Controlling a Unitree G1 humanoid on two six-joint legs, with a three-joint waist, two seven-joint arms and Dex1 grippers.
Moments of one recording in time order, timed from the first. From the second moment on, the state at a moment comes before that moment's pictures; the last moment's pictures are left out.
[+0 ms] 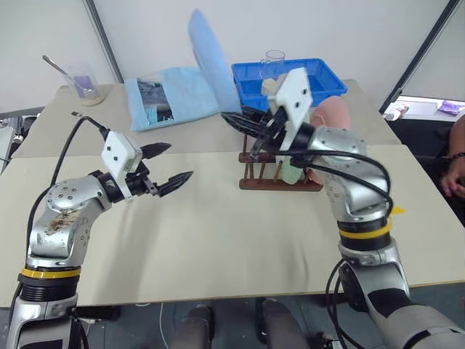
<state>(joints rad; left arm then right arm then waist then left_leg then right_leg) -0.39 0.71 0.14 -0.16 -0.47 0.34 -0.87 -0.82 -0.29 0.03 -0.23 0.29 0.57 0.70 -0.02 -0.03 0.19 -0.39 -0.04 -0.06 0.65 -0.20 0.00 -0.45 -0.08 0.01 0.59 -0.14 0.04</state>
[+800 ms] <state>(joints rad) -0.46 0.71 0.11 -0.16 -0.54 0.39 -1.03 -0.71 -0.22 -0.10 -0.44 0.54 1.01 0.32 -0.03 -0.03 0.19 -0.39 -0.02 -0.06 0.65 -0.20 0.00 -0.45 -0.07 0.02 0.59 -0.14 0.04</state>
